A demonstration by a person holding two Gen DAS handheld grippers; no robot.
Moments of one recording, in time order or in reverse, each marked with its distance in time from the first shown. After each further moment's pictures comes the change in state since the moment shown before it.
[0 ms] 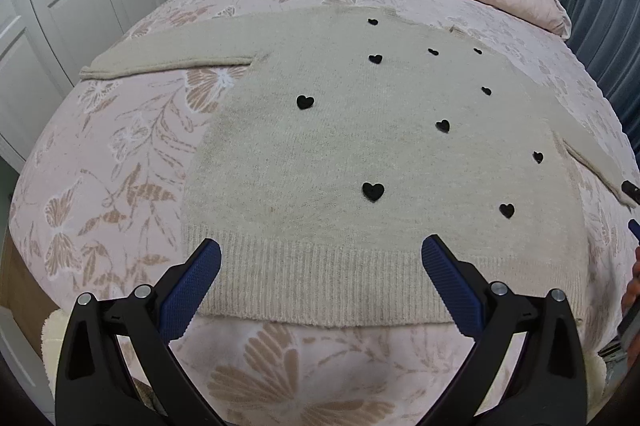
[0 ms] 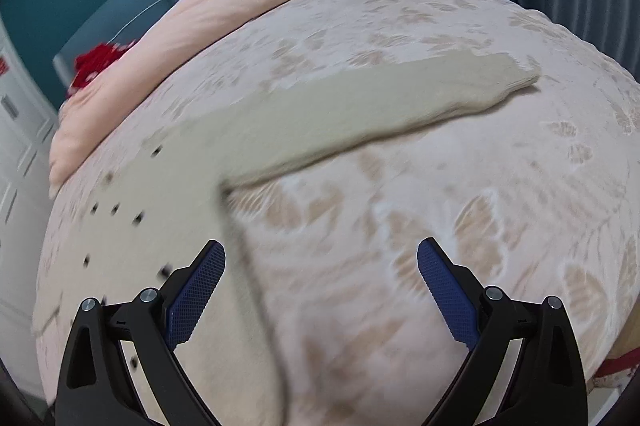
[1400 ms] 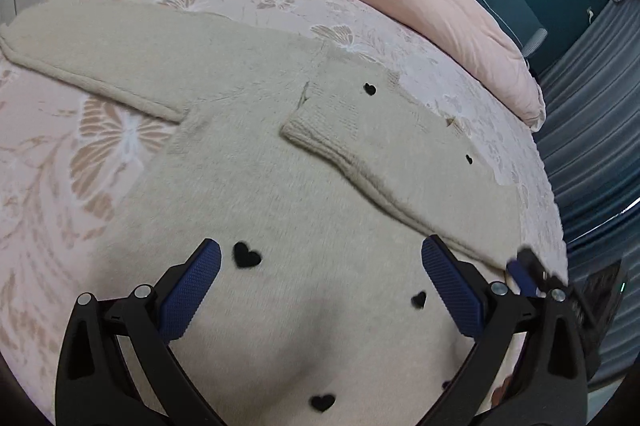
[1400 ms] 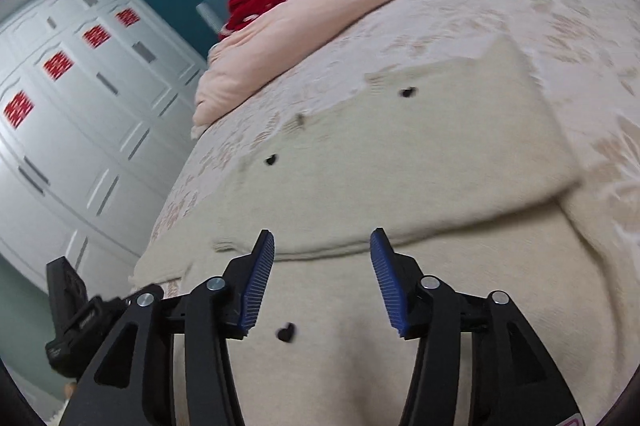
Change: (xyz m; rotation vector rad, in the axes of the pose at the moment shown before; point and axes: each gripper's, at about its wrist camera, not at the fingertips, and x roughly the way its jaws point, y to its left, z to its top) left arm 0.115 0.030 0.139 -0.293 0.006 -0.347; right arm 0.065 0.217 -0.042 -0.170 0.162 0.587
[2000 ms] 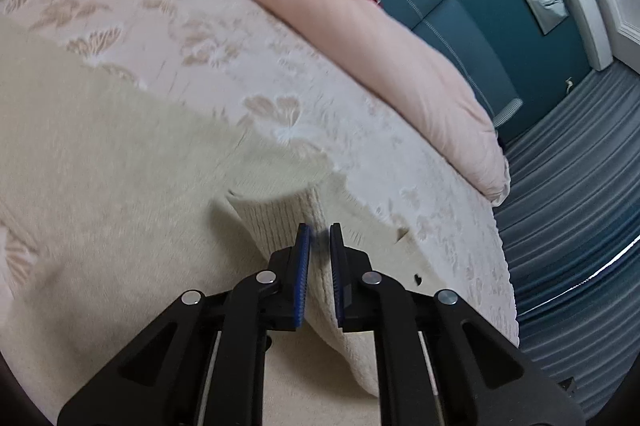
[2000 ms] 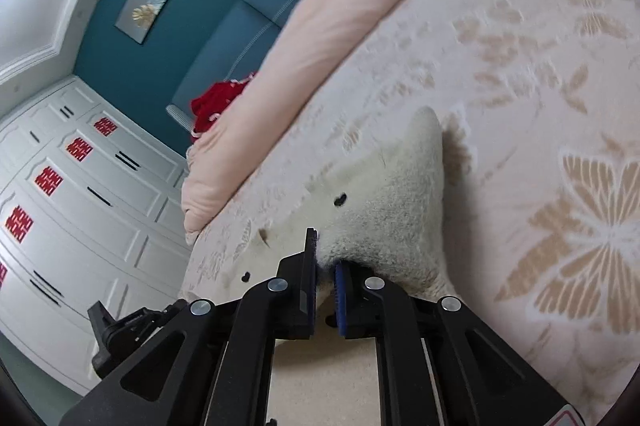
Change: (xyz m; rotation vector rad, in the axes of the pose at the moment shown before) left arm 0.047 -0.046 0.092 -0.075 -0.230 -0.174; right arm -0.023 -0.061 0.065 0.161 -0.270 0.017
